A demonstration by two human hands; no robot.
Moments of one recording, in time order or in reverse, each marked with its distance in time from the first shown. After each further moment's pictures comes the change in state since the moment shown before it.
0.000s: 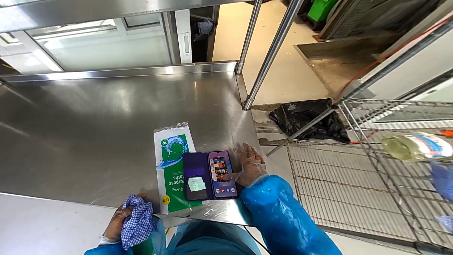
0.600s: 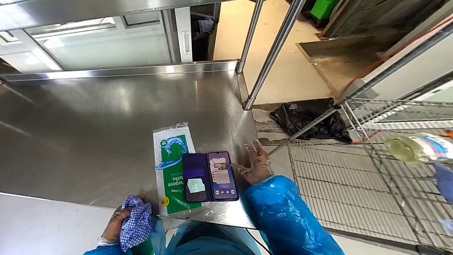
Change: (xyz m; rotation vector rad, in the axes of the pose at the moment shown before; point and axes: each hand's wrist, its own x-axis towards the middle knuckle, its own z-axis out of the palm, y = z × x) left_hand -0.002 0.001 0.003 -0.024 0.040 -0.004; right_hand 0.006 0.023 0.005 0.234 0.254 -0.039
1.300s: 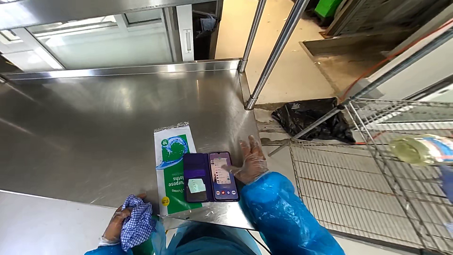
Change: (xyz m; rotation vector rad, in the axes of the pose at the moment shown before) left_hand 0.002 -0.005 -0.003 -0.010 -0.025 0.007; right_hand 0.004 -0.020 0.001 -0.111 -0.051 -0.097
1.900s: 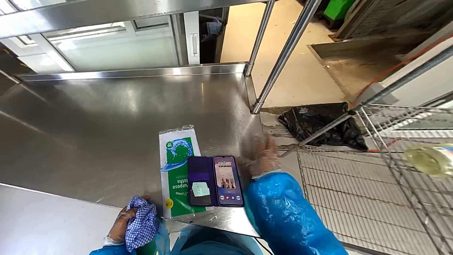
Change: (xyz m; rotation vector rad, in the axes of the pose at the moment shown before) left_hand -0.002 0.003 0.005 0.023 0.065 -0.027; right_hand 0.022 0.010 -0.011 -0.002 0.069 0.042
